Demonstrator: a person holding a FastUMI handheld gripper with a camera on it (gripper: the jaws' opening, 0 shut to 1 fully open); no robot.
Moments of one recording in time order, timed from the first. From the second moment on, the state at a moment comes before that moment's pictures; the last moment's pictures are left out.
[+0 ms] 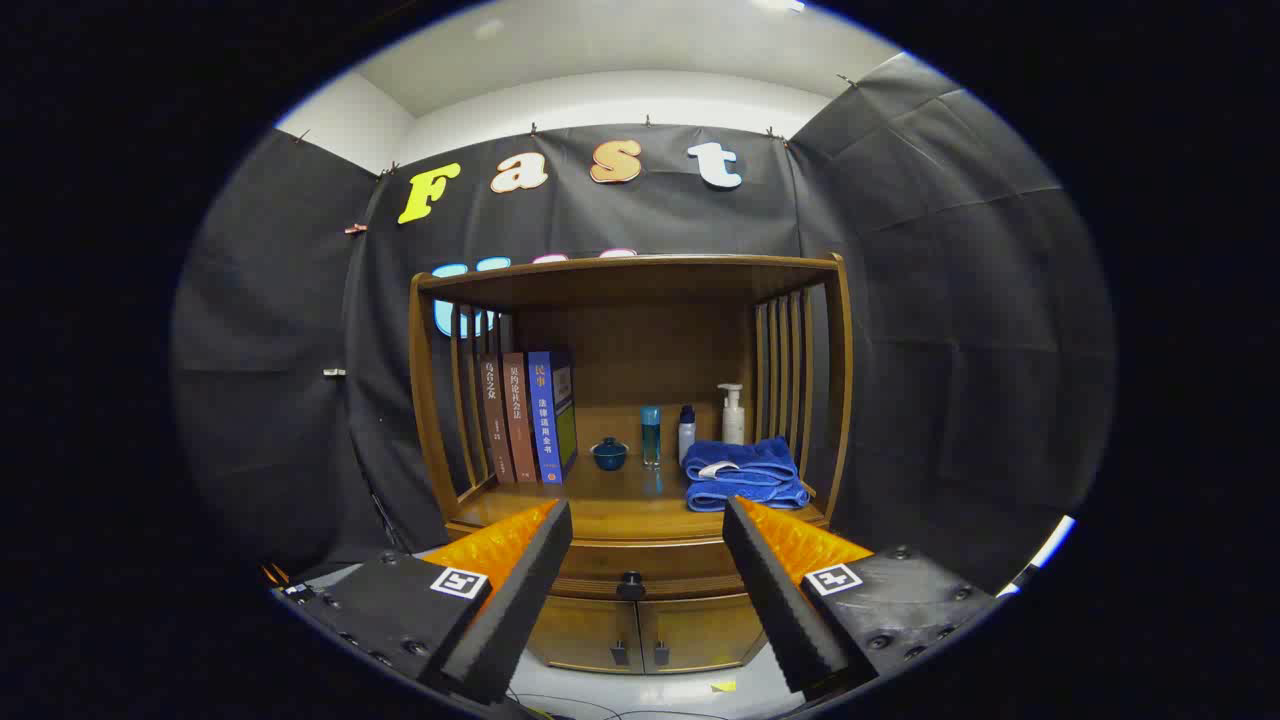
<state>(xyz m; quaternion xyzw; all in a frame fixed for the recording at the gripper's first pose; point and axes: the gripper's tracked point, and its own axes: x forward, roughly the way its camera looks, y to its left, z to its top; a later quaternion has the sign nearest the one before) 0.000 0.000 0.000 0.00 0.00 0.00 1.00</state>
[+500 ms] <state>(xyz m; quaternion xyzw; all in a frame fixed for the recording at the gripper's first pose) 0.000 -0.001 0.003 0.00 0.00 0.00 1.00</state>
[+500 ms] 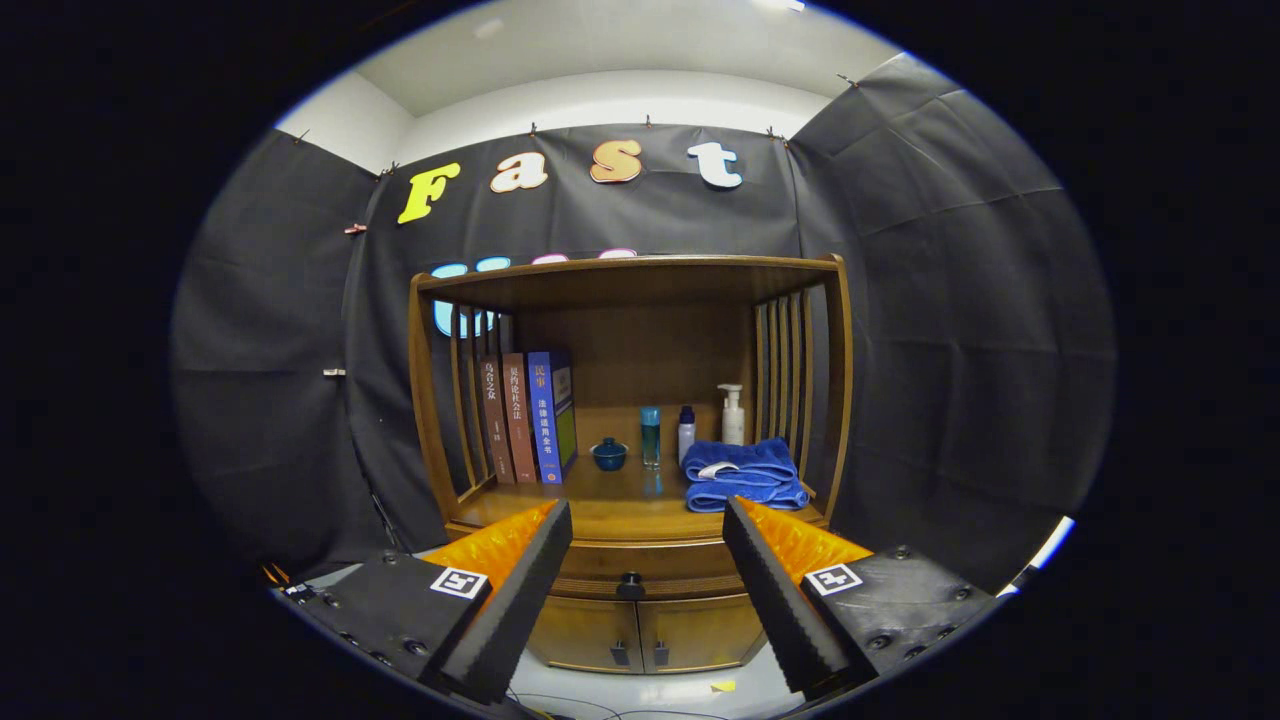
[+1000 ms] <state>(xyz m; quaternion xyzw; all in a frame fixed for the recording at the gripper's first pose) 0.003 0.003 -0.008 0.00 0.00 0.01 1.00</state>
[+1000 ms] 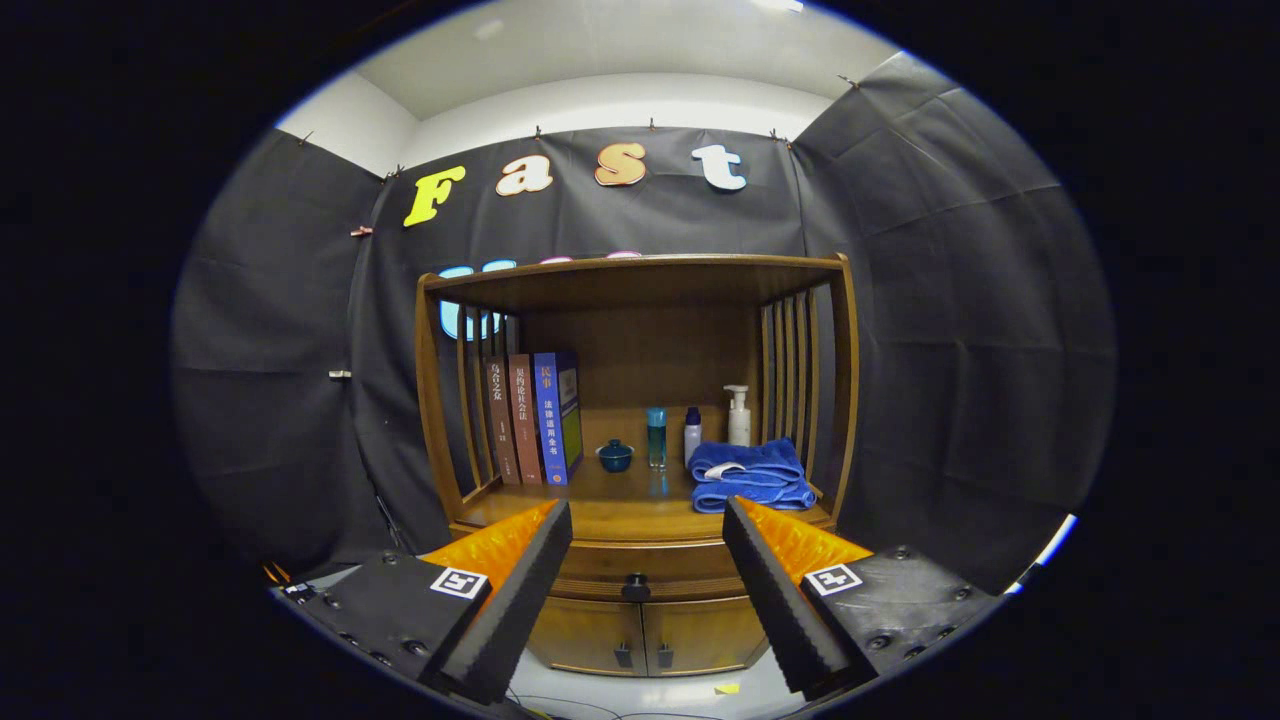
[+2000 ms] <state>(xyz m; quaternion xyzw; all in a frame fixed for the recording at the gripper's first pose) 0.111 0.018 -0.179 -0.05 0.06 -0.02 1.00</state>
